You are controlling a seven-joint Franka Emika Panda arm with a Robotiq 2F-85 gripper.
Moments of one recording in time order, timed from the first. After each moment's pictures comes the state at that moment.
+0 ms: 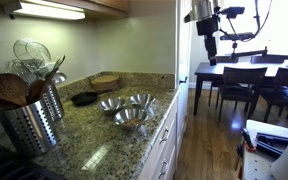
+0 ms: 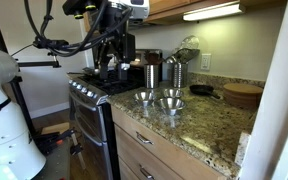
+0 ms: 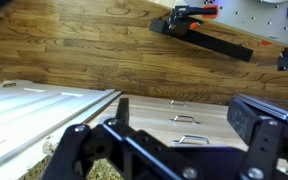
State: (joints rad) arm -0.10 -0.60 -0.19 -2.54 -0.32 1.82 -0.45
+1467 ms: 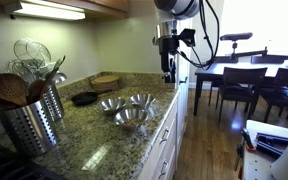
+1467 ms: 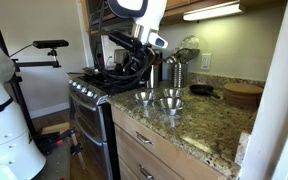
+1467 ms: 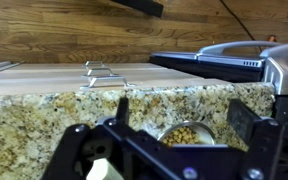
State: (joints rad) arm 0.00 -0.18 -0.16 -2.33 0.23 1.92 -0.50
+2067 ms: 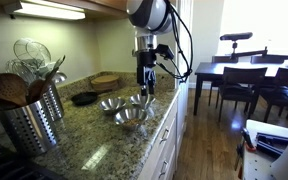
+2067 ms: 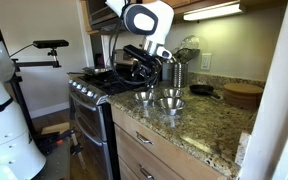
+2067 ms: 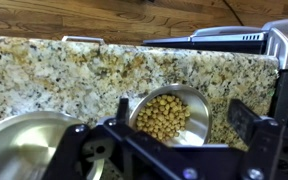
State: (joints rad) arm 0.01 0.06 -0.04 -2.18 0.31 2.01 -0.49
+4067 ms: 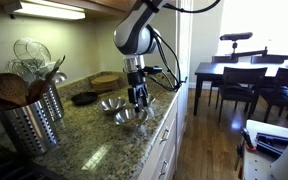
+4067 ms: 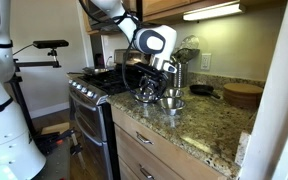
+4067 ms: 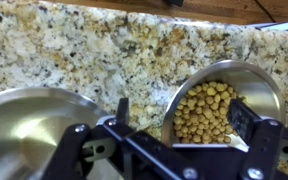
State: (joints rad) arm 0.00 0.30 0.03 -2.04 0.17 2.11 -0.37
